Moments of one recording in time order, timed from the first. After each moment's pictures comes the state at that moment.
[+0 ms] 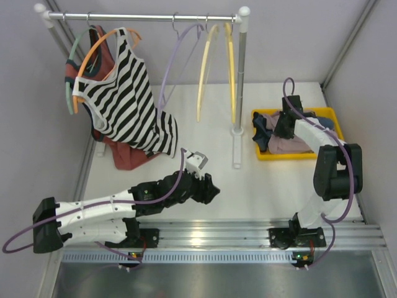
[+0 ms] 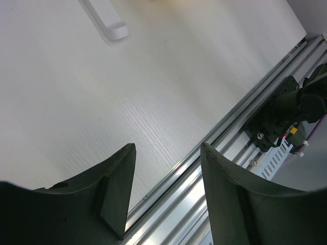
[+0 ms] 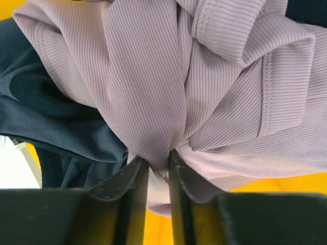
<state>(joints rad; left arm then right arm) -1.21 0.99 0.67 -0.14 -0.24 -0.60 0.08 1.71 1.21 -0.49 0.16 0.41</state>
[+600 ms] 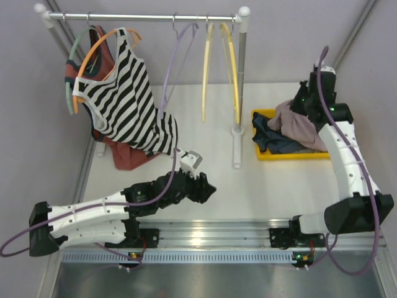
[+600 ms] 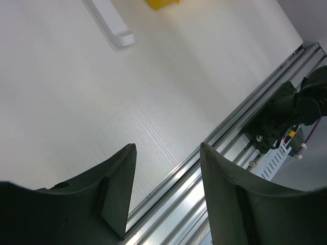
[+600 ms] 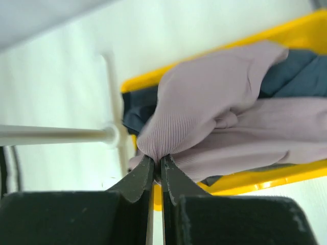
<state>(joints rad) -1.21 0.93 0.67 -0.18 -0.27 -0.59 0.08 1.41 1.43 -0.66 0.14 0.38</state>
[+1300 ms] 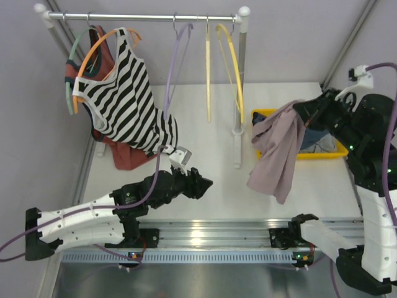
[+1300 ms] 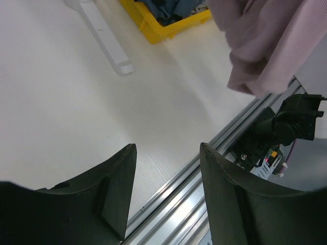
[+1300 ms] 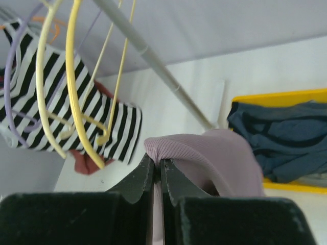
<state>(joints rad) -1.21 0.83 0.69 -0.19 -0.32 -0.59 0.15 1.01 1.73 -0.89 -0.13 0.43</state>
